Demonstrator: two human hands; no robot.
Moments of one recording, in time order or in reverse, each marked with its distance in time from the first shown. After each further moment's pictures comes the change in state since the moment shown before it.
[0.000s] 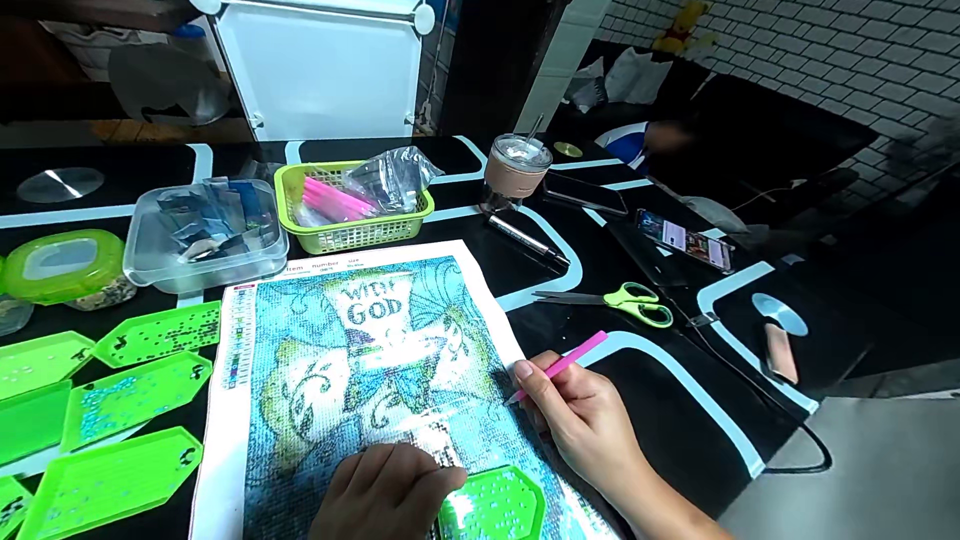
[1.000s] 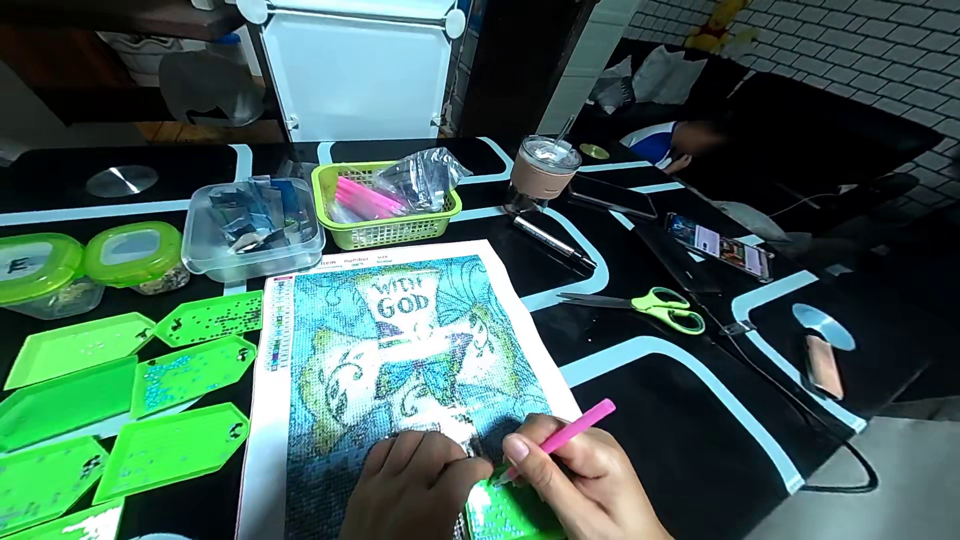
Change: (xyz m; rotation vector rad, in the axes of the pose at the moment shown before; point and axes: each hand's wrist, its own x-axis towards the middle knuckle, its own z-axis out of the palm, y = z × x) left_hand 0.000 -0.002 0.007 0.021 0.075 0.025; right_hand -0.029 -0.028 0.024 0.197 -0.228 -0.158
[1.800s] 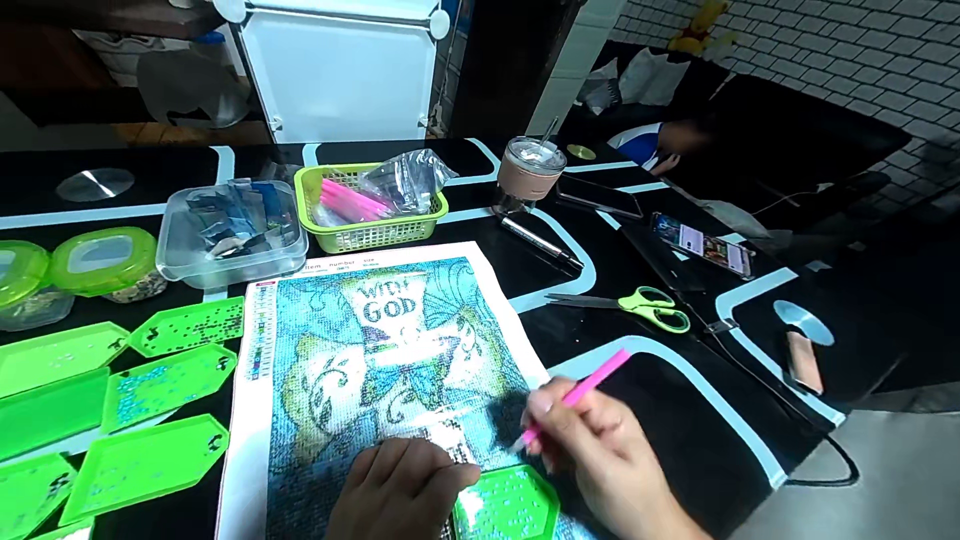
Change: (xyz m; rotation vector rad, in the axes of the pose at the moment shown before) left_hand -0.001 0.001 -0.005 -0.029 -0.052 -0.012; right_hand 0.009 0.000 -0.020 0.156 0.141 0.218
